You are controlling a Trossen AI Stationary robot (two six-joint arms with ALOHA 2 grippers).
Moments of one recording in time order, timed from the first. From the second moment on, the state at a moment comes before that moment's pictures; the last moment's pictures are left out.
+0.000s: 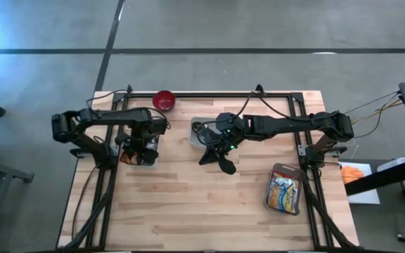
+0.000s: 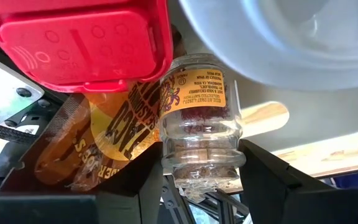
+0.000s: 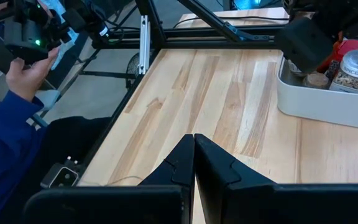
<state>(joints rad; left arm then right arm) 0.37 1.50 0.88 -1.41 0.35 -0.58 -0.03 1.66 1.35 -0.24 -0.52 0.05</state>
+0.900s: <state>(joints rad) 0.37 1.50 0.88 -1.41 0.31 -0.58 -0.03 1.66 1.35 -0.24 -0.52 0.05</state>
